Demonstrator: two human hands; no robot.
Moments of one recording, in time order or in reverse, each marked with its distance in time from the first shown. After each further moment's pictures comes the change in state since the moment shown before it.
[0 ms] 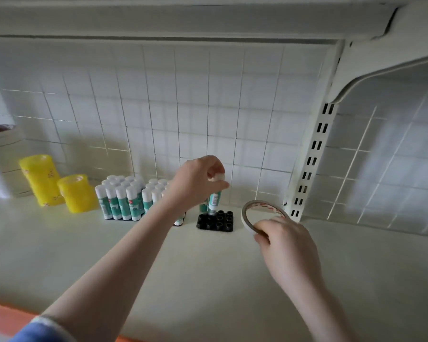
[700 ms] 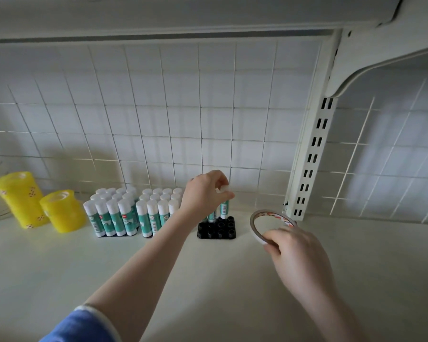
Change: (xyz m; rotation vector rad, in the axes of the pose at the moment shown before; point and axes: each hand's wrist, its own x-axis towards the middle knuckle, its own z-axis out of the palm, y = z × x) left_hand 0.029 -0.033 0.052 -0.012 -0.046 -0.041; right_hand -0.006 0.009 0.020 -0.095 0.028 0.055
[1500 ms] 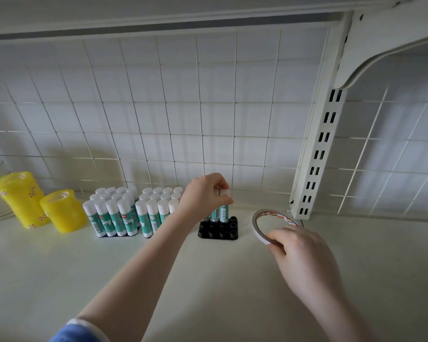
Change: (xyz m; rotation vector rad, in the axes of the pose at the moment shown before) left_hand -0.003 -0.006 -0.004 -0.028 -0.101 -0.051; right_hand 0.003 0.003 0.001 0.029 -0.015 0.017
